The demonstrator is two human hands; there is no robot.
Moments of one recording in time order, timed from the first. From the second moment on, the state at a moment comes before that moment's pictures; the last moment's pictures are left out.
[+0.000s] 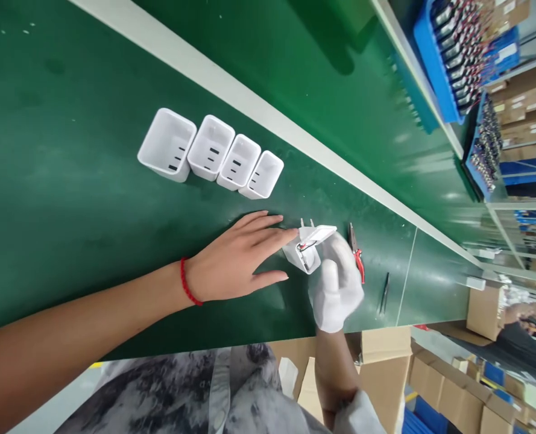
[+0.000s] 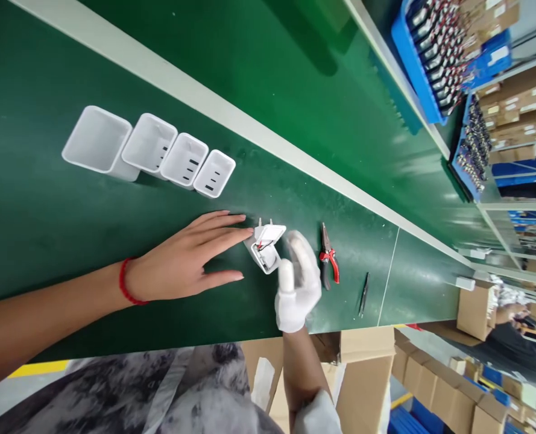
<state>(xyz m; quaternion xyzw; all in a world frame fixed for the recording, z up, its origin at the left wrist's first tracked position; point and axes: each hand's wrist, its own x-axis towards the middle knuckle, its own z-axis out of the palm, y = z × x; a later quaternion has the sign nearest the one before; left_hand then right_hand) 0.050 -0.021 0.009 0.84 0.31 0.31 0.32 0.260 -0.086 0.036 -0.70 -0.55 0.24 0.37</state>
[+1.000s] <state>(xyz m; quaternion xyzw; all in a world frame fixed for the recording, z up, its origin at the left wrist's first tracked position) 0.050 -0.019 0.006 0.89 0.28 0.23 0.28 0.266 -0.065 0.037 -0.66 -0.39 0.50 0.39</state>
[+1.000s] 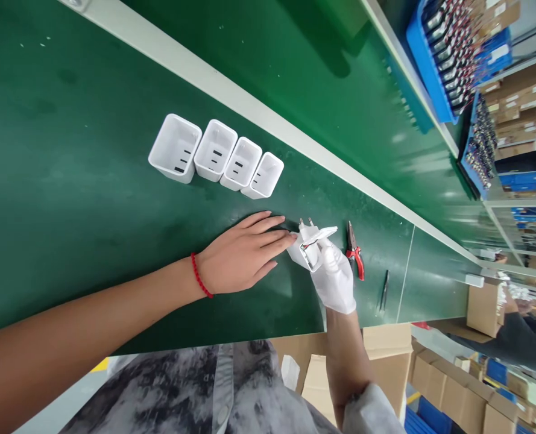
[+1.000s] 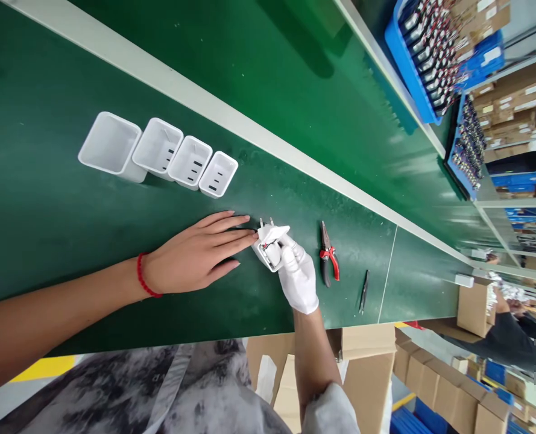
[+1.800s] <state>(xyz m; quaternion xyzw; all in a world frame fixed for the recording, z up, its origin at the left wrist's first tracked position) 0.049 -0.020 0.005 0.86 0.30 0.27 0.32 0.256 -0.079 0.039 -0.73 -0.51 0.28 0.36</state>
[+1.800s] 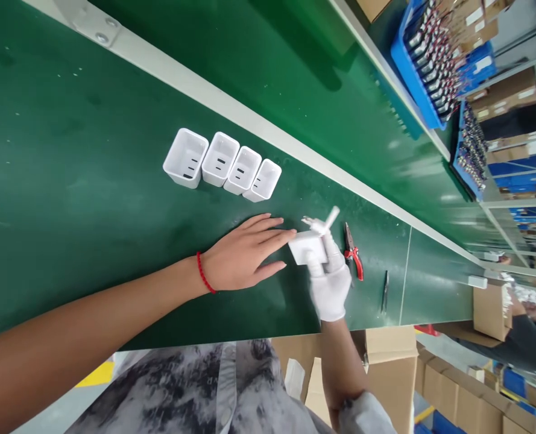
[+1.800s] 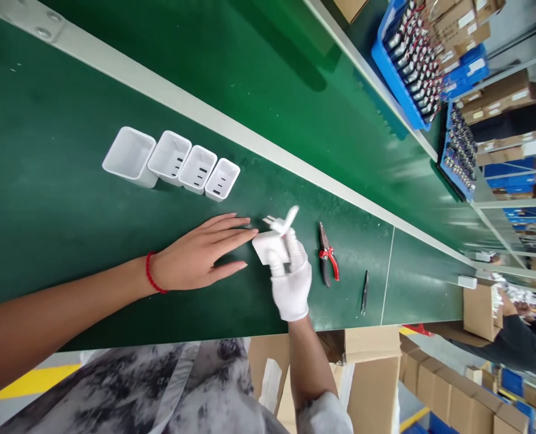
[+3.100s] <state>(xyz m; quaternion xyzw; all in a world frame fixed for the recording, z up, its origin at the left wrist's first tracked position) 0.048 -0.021 0.006 0.83 0.34 0.30 0.33 0.282 0.014 0.052 -0.69 -0.65 0.09 0.31</state>
